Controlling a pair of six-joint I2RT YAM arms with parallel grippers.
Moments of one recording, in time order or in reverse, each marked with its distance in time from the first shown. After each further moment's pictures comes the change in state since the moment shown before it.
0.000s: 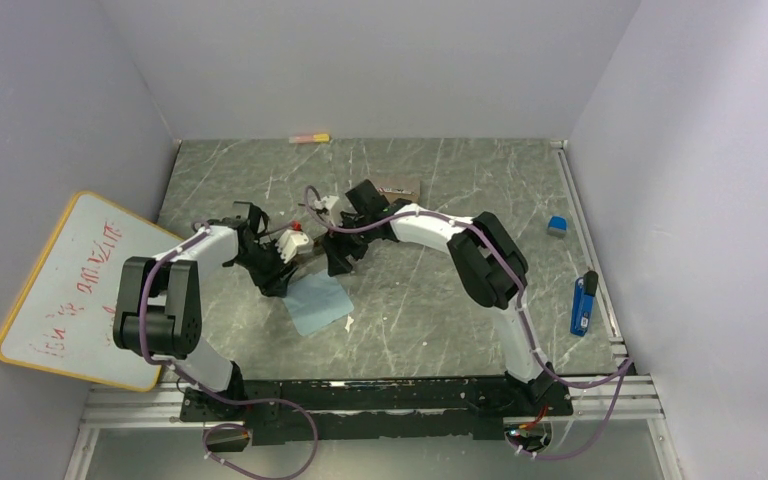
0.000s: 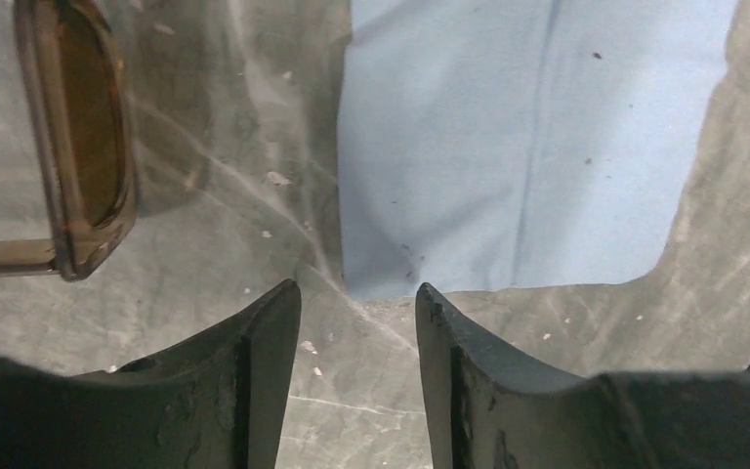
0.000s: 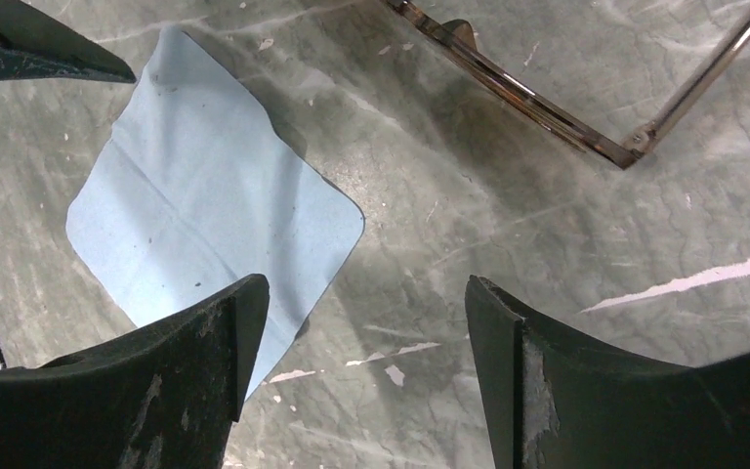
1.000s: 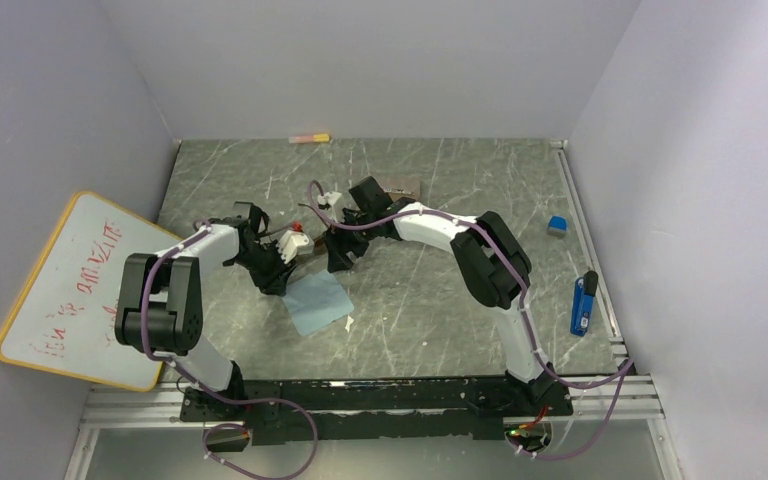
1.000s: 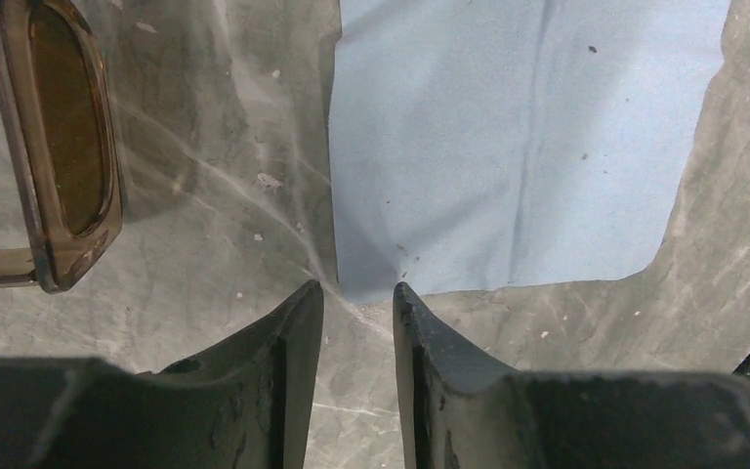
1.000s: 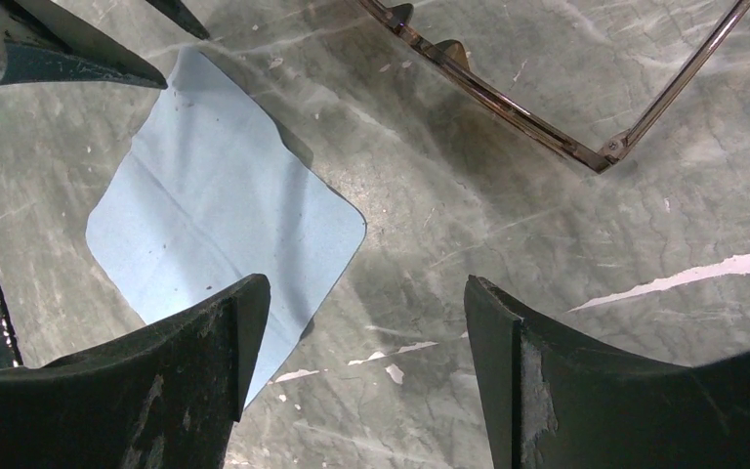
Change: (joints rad) left arm 0.002 0.022 0.010 -0.027 0.019 0.018; right arm -0.018 -0.022 -0.021 0.035 -0.032 0.023
